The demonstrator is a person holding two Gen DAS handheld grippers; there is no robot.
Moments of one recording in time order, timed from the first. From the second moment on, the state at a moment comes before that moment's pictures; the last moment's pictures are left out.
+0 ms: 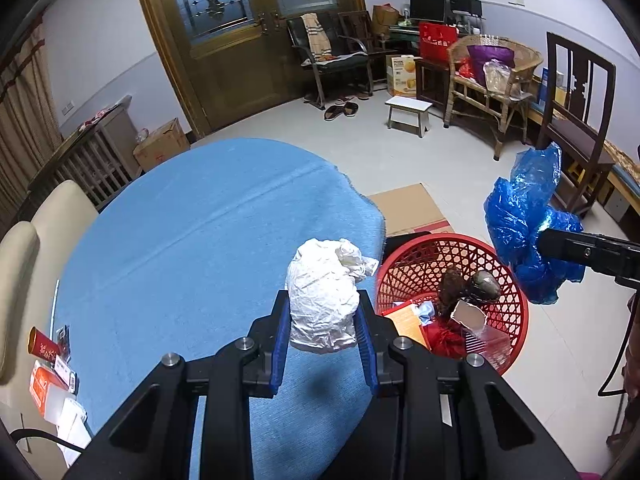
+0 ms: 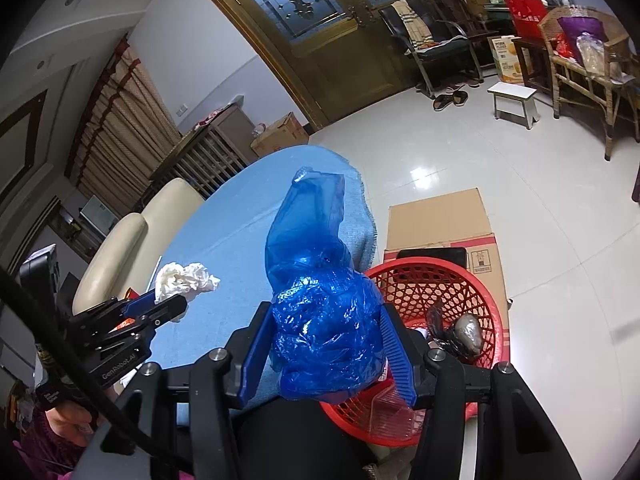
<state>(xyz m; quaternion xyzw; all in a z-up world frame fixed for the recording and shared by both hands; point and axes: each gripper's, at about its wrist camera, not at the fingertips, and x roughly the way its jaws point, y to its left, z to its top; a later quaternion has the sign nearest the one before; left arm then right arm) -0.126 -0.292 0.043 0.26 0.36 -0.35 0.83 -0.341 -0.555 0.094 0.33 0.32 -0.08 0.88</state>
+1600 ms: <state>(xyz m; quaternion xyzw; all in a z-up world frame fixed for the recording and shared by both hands) -0.149 -0.379 -0.022 0.28 0.41 -0.46 0.74 -0.356 -0.592 0.041 0.40 0.34 -0.15 0.84</state>
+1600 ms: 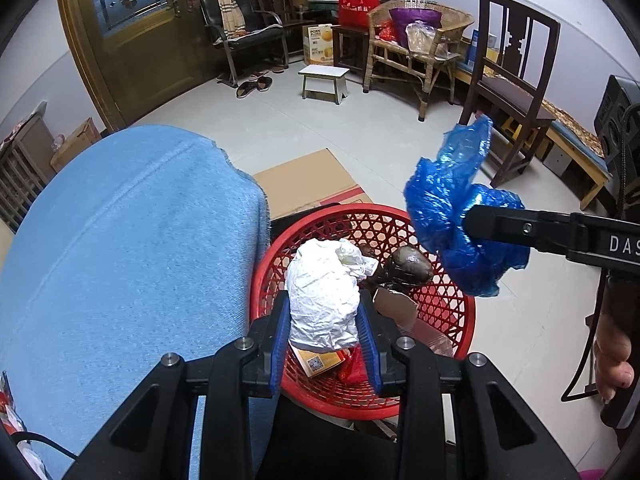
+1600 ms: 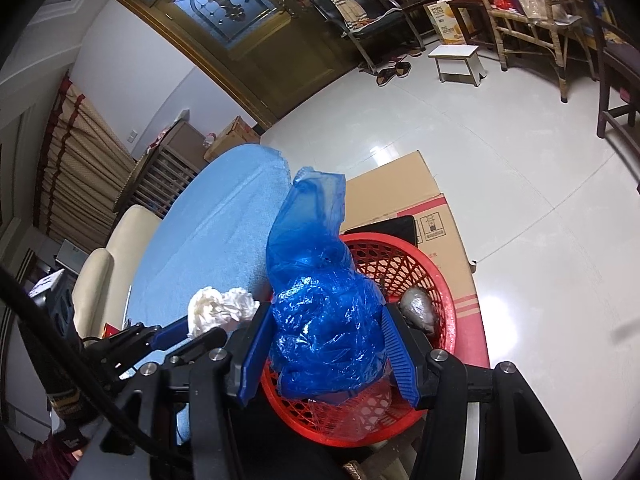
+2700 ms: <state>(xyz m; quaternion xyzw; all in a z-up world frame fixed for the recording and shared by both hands) -0.118 -0.317 0.026 0.21 0.34 -0.39 0.83 -0.326 -0.576 0.052 0.38 0.35 -0.15 0.84</state>
